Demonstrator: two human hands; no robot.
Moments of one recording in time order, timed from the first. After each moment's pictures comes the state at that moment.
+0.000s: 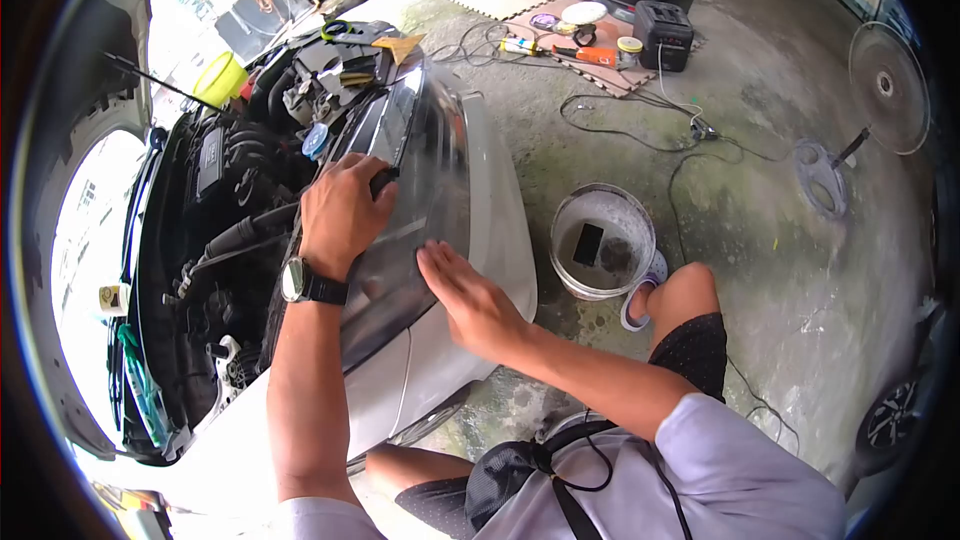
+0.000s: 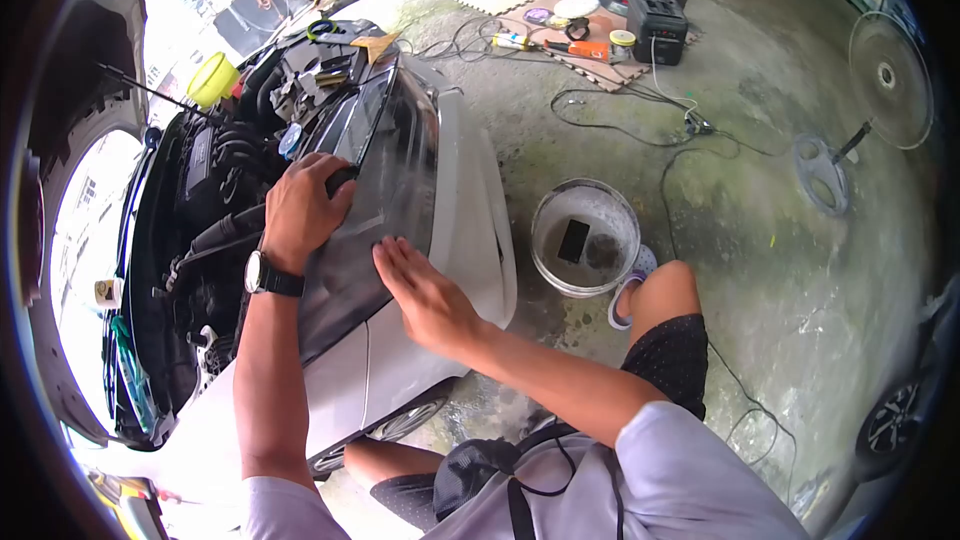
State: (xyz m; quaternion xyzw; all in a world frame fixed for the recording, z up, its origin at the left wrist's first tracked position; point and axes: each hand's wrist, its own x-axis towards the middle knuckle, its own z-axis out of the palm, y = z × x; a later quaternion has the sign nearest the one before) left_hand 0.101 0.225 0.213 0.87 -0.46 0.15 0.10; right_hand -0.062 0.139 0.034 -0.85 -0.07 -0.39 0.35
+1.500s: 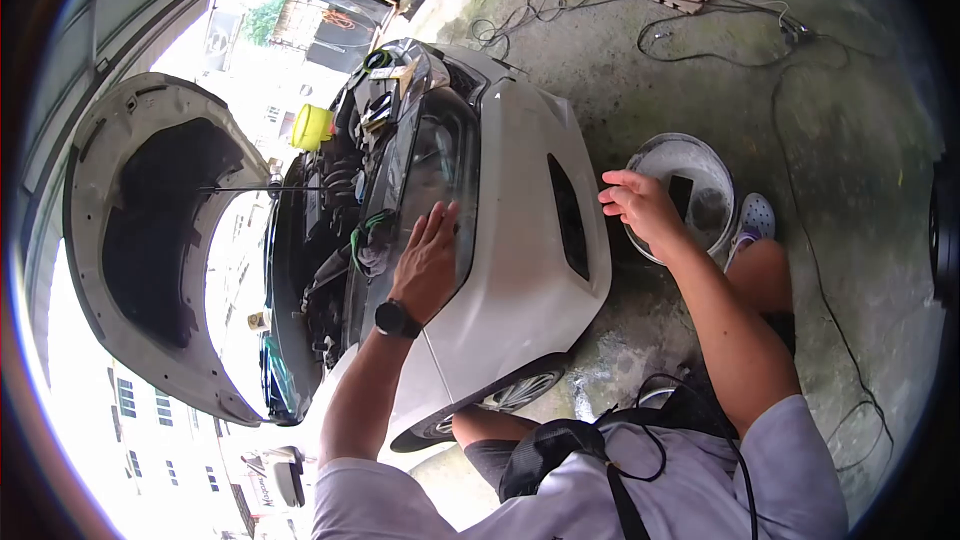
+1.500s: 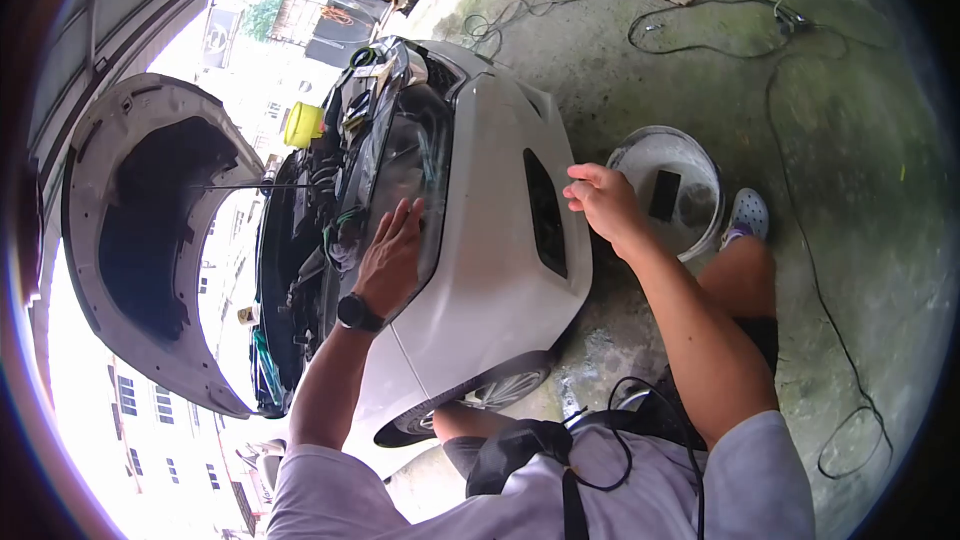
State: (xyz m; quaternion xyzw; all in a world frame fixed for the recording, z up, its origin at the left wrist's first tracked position) left_hand 0.021 0.185 0.165 0.78 -0.57 0.06 -0.25; right_hand -0.144 -0.091 -0.029 -0.46 0.23 -0.14 0.85
